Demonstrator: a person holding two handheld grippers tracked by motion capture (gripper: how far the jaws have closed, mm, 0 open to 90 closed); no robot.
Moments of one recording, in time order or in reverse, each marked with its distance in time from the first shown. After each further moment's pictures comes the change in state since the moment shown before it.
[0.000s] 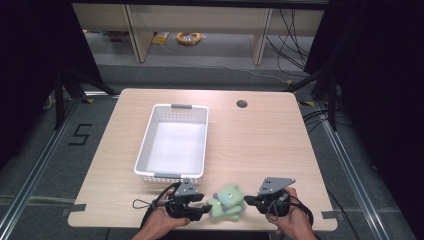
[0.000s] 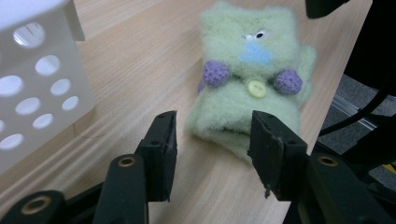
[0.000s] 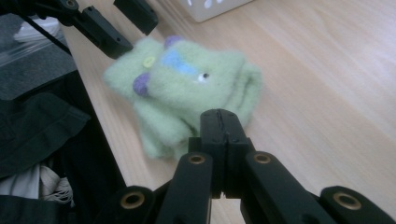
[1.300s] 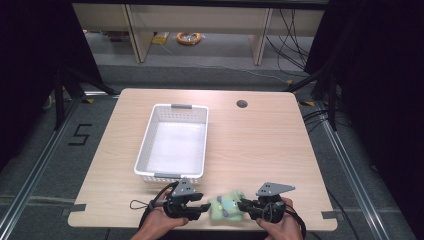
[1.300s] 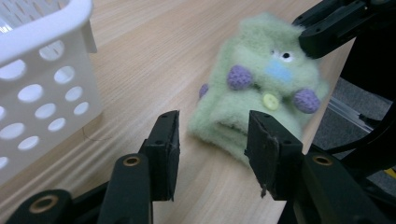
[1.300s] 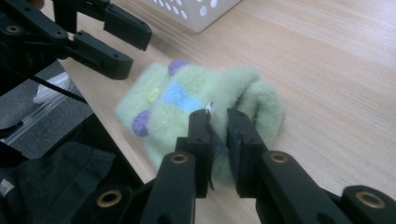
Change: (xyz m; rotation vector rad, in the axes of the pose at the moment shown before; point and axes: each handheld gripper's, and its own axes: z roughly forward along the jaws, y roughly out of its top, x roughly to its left) left arm -0.003 0.002 -0.008 -0.037 0.006 -0.023; right arm 0.021 -0.010 0.015 -0.071 0.015 0.300
